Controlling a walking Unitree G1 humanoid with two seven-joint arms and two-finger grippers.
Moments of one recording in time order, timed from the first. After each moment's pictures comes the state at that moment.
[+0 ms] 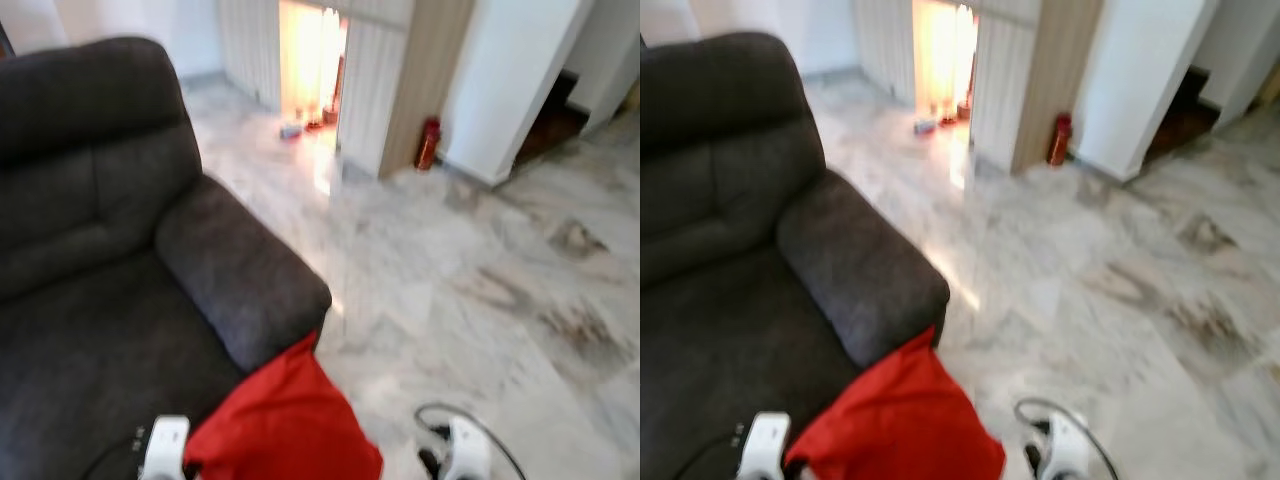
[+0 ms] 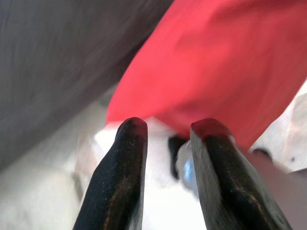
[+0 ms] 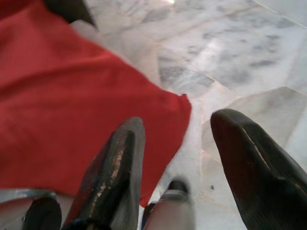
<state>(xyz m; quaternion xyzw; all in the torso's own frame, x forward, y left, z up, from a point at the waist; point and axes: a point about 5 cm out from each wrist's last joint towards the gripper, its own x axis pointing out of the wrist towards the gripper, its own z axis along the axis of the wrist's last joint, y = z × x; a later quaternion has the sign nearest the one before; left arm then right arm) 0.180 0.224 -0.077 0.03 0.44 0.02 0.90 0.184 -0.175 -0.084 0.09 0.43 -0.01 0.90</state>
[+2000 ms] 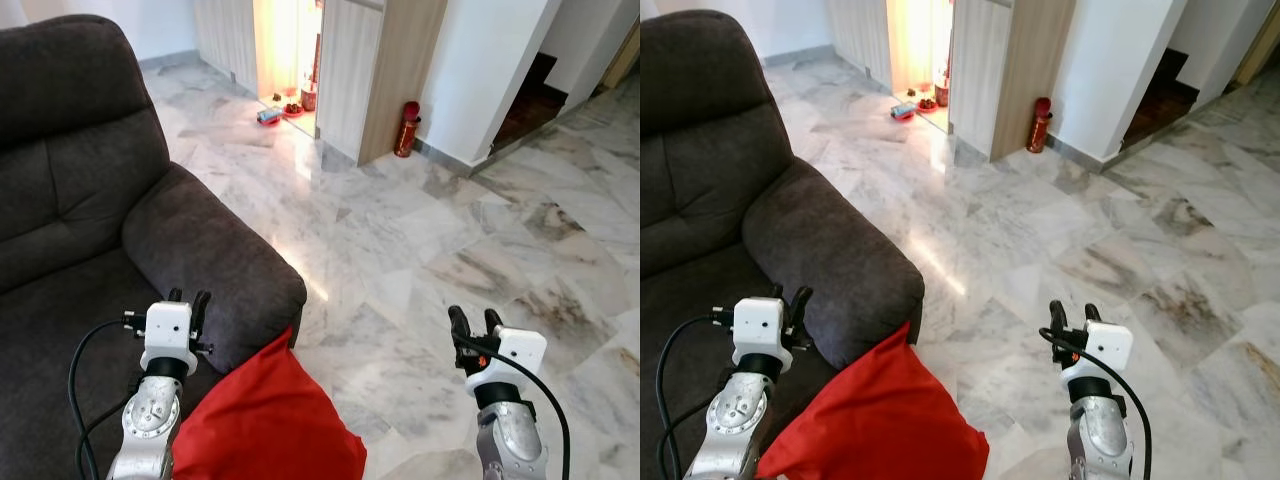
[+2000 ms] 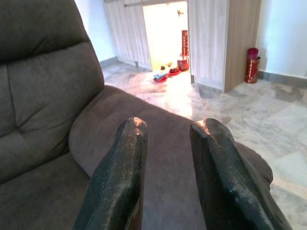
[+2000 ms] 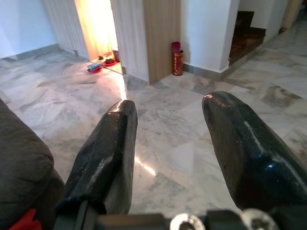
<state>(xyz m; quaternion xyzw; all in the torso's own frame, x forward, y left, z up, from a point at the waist) 0.273 0.201 0.080 0.11 -0.07 0.02 0.99 0.254 -0.199 0.046 0.04 0.00 -0.04 1.00</state>
